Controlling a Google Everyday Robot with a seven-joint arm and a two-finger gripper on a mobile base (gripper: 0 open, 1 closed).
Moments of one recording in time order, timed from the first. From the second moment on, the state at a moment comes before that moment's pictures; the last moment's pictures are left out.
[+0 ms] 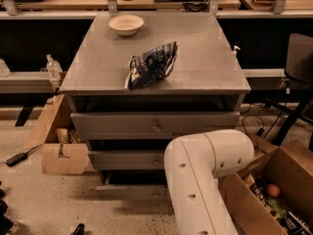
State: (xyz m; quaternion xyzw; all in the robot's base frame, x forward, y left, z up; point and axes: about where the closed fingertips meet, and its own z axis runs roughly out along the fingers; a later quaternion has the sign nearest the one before) arm 0.593 -0.182 0.154 -0.68 0.72 -0.05 0.11
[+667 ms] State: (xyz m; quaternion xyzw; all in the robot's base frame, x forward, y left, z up) arm 0.593 -0.182 0.154 -0.68 0.72 -0.05 0.11
